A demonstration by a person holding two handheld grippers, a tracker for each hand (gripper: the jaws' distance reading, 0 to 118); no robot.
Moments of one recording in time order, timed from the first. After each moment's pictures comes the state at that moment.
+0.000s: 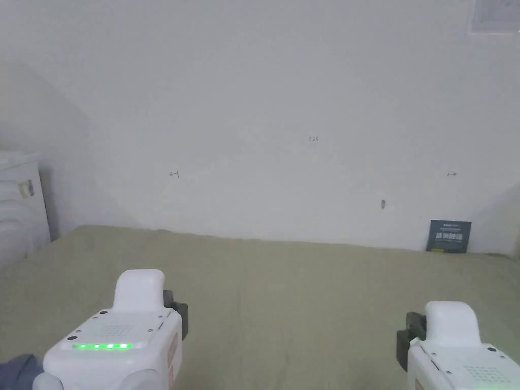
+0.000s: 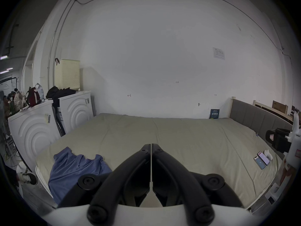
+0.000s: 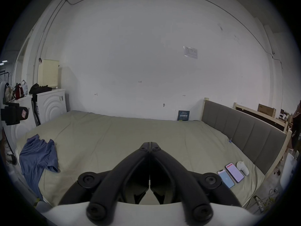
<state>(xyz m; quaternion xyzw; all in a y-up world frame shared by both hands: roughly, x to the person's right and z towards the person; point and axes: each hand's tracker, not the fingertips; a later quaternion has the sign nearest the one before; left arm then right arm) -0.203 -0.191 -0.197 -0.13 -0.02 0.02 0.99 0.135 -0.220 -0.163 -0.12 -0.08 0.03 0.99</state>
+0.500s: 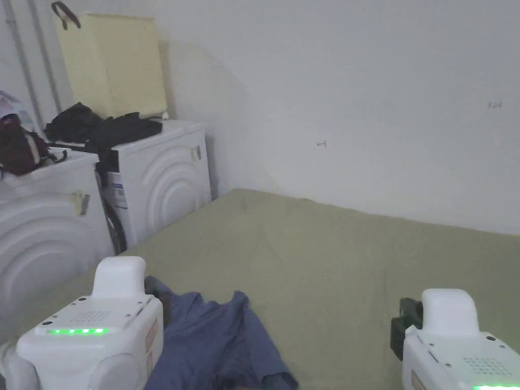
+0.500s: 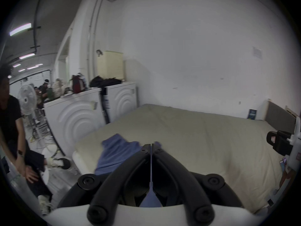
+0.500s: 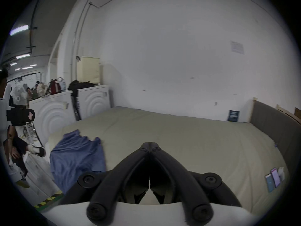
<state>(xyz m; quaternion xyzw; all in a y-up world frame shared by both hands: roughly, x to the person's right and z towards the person) -0.370 -0.199 -0.119 -0.17 0.21 0.01 0.96 -0.032 -0.244 -0.217 -0.13 0.14 0.02 0.98</state>
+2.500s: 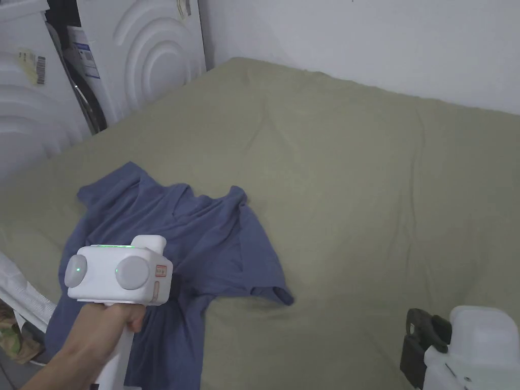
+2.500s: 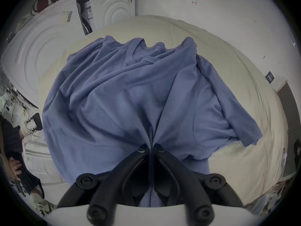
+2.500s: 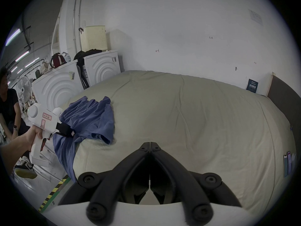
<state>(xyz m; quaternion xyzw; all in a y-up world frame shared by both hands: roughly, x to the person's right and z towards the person) -0.460 -0.431 -0.296 -0.51 0.12 0.08 0.85 -0.039 -0.341 -0.234 -0.29 0.15 0.02 0.95</state>
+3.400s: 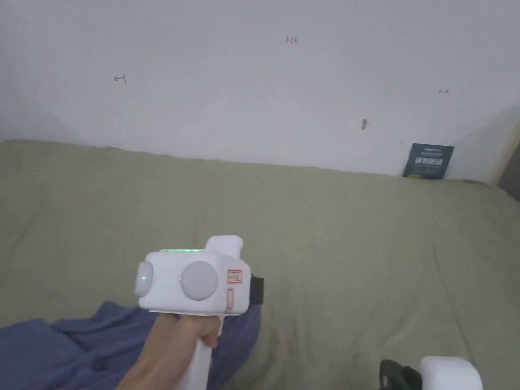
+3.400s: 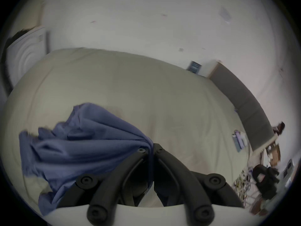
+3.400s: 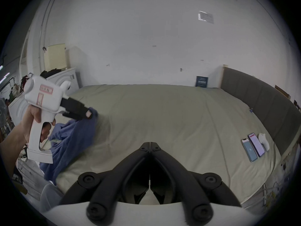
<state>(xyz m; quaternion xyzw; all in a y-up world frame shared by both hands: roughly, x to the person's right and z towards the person) -0.035 -0.300 -0.402 -0.41 -0.29 0.07 0.86 0.163 -0.304 -0.166 -0.26 -0.06 -0.02 0.96</state>
